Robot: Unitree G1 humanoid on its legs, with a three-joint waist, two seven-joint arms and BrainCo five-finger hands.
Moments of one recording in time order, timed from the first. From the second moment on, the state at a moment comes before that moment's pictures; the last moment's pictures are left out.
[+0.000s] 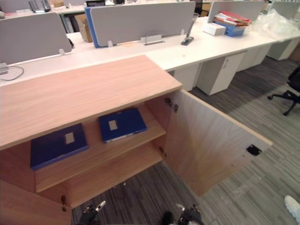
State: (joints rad) left arm 0.13 -0.07 0.41 0.97 -0.03 -0.11 0.14; right arm 0.06 0.07 -0.40 0.94 0.17 0.00 -0.16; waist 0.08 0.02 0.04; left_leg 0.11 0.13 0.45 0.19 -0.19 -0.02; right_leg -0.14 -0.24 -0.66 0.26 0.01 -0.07
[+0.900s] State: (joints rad) left arm 0.20 0.02 0.42 0.99 -0.08 -0.08 0.16; right arm -0.01 0.01 -0.43 1.10 0.17 0.00 -0.16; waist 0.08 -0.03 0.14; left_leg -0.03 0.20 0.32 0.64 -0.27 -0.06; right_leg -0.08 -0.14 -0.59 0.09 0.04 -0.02
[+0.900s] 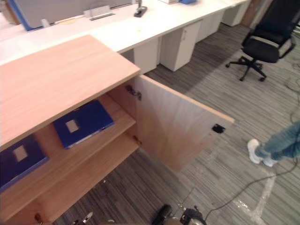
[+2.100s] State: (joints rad) left arm 0.25 0.06 0.25 0.97 -0.13 -0.09 0.15; right arm -0.44 -0.23 -0.39 1.02 0.33 -0.04 -0.25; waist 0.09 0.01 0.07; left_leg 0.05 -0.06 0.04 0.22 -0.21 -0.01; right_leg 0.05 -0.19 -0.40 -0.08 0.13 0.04
